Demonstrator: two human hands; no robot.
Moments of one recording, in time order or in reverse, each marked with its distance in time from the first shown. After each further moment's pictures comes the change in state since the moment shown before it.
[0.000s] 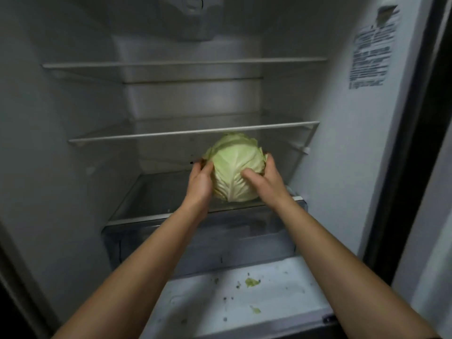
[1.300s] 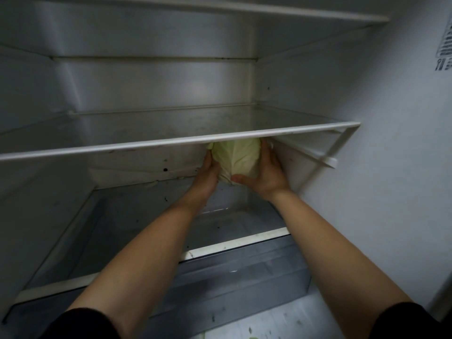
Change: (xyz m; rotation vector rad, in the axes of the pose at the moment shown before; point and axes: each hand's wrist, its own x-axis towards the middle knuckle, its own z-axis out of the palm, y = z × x) left_hand 0.191 -0.099 0.042 0.230 -0.334 0.032; right_hand 0.151 0.108 -0.002 -0.651 0.084 -0.012
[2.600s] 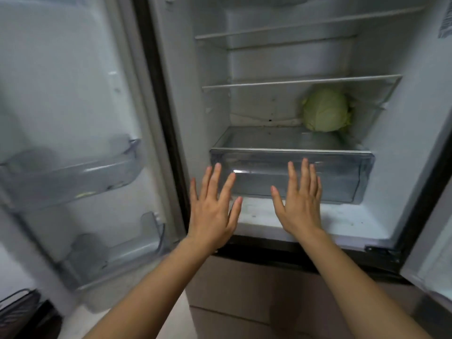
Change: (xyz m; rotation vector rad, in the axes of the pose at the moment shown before) left_hand -0.519 0.065 -0.046 1.466 0.520 0.239; right_hand -0.369 -0.090 -0.025 -0.129 0.048 -0.375
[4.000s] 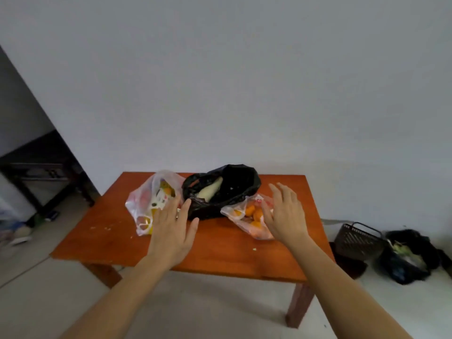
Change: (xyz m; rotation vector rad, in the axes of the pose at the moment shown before) left_hand -0.732 -0.546 -0.565 0.806 -0.176 -1.537; right_hand -0.489 -1.047 0.096 0.901 -0.788 -1.177
